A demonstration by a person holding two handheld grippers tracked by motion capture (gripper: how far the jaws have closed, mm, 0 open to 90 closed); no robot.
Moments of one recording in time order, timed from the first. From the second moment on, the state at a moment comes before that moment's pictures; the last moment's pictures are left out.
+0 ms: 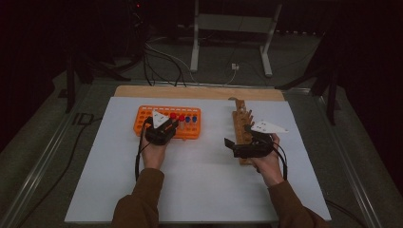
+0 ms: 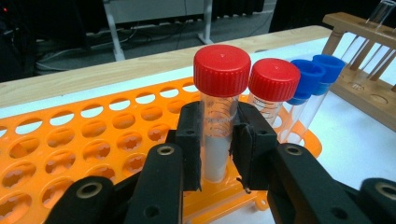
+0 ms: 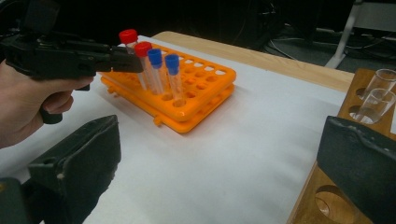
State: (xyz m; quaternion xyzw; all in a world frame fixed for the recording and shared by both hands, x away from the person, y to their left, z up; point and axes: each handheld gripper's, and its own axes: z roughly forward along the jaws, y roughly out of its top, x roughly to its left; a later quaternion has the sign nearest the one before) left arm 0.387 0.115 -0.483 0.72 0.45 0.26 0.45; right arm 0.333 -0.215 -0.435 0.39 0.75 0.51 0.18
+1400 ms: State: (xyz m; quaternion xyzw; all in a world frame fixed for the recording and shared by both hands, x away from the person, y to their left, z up) left arm 0.347 0.143 -0.465 0.70 0.47 0.22 0.49; right arm 0.341 -0.223 -0.424 0.39 0.74 0.50 0.20
